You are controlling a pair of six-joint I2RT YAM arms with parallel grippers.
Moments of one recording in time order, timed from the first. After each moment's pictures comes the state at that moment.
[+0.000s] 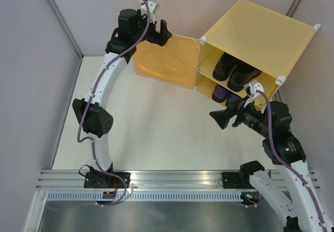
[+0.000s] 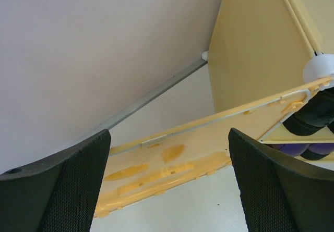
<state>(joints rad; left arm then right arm) -0.35 2.00 2.20 -0.37 0.33 0.04 0.28 0.60 0.90 -0.52 -0.44 0.24</state>
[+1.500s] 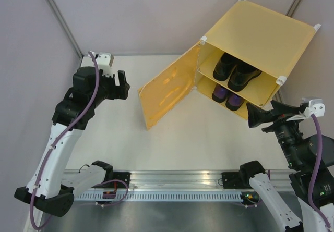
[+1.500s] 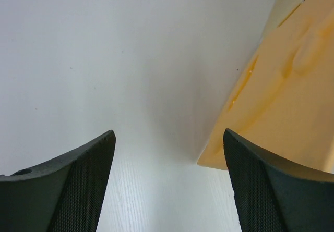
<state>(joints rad) -0.35 1.01 1.38 -0.78 -0.08 -0.12 0.29 0.40 1.16 -0.67 0.07 0.23</state>
